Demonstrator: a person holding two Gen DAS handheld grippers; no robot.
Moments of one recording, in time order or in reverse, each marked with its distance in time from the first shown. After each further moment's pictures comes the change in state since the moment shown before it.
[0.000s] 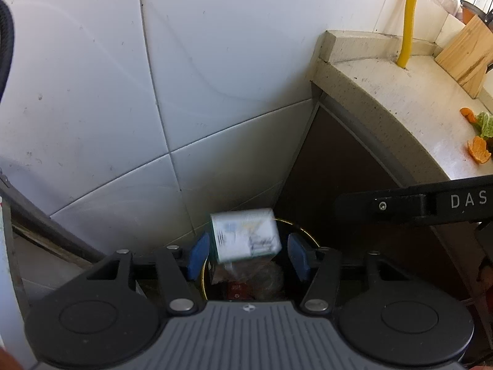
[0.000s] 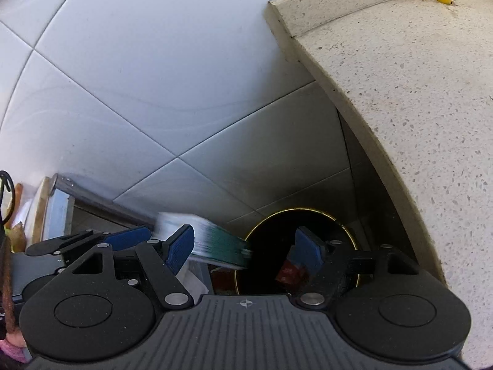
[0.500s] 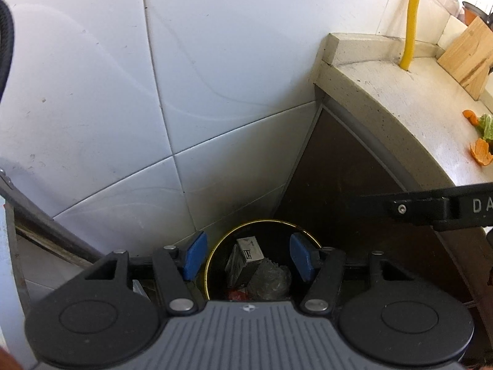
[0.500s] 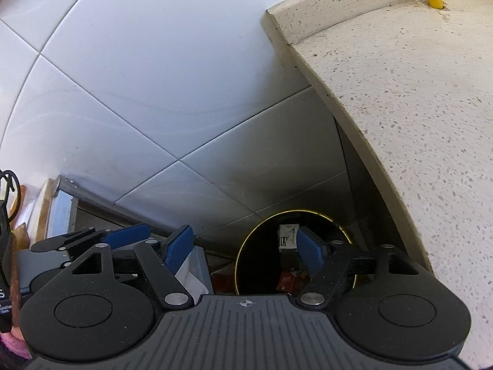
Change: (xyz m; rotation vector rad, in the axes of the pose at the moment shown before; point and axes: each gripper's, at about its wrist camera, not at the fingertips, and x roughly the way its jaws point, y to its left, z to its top) left arm 0.000 0.000 0.000 -0.005 -0.007 0.013; right arm -0.014 -0.008 -0.004 0.000 -0.018 0.002
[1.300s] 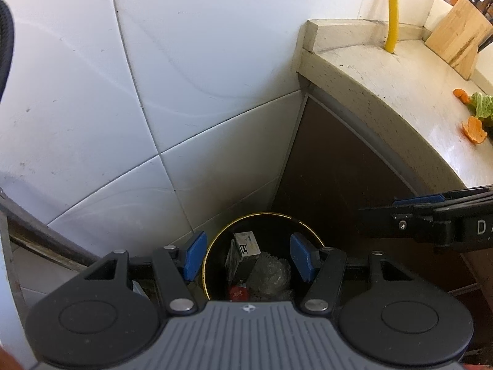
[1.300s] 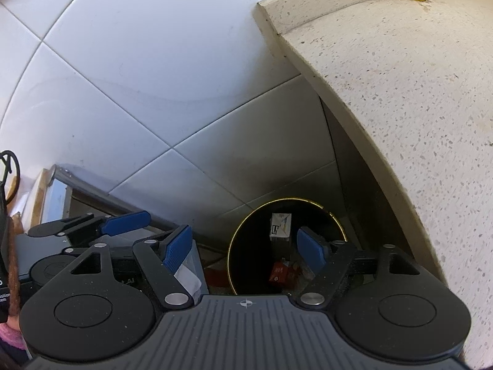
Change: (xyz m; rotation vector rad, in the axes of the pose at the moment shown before) left arm 0.002 -0.010 -0.003 0.078 0.015 -0.007; right arm -0.002 0.005 -0.018 0.004 -0.001 -0.037
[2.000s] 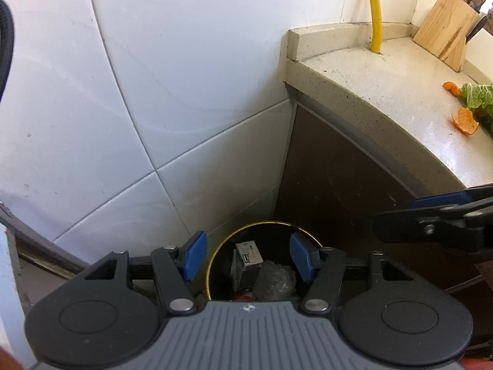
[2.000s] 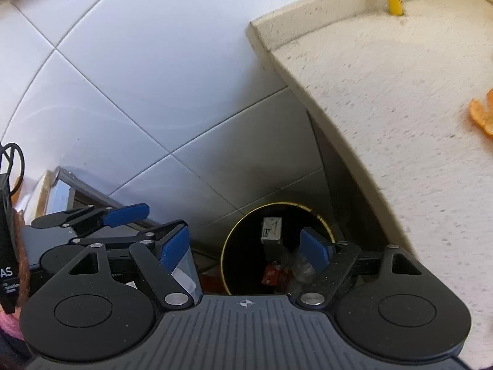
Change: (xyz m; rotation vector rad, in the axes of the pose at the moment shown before) left arm -0.012 -0.012 -0.004 0.070 -0.057 0.030; right arm -0.031 0.000 -0.014 -0.006 -0.070 -0.034
